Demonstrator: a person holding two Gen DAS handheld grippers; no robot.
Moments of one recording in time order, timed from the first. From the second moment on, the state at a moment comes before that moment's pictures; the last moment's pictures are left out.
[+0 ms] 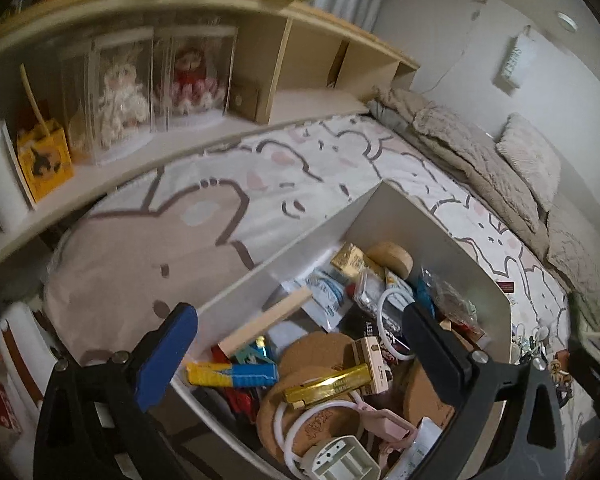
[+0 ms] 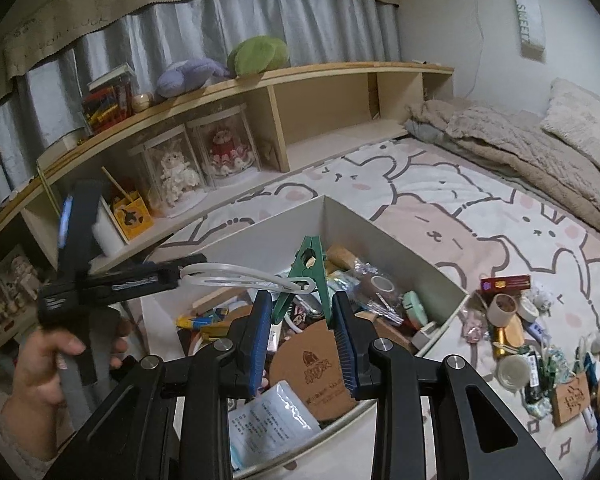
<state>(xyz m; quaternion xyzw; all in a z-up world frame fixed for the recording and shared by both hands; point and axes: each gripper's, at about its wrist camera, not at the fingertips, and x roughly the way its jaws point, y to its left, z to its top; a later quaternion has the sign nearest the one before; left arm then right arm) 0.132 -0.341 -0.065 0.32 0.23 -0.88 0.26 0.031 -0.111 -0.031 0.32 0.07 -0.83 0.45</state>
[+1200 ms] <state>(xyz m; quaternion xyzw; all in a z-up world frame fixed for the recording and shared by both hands) 0.208 -0.401 -0.048 0.25 0.16 -0.91 0.28 0.037 -0.293 -0.103 0.45 0.18 -0.71 0.50</state>
